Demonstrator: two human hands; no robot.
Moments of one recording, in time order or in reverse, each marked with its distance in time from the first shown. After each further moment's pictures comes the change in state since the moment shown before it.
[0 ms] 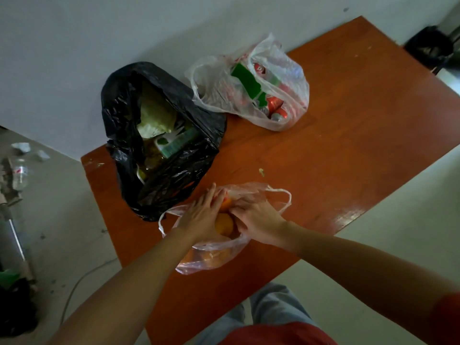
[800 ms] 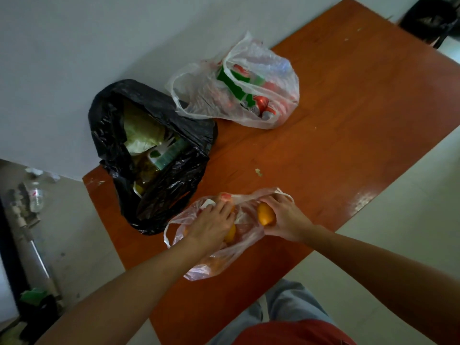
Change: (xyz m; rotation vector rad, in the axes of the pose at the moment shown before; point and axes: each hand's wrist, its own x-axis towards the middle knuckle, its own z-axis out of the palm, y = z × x) left_hand -0.007 0.037 -0.024 0.601 0.134 0.279; right_hand -0.053 0.055 0.021 0.335 -0.012 0.441
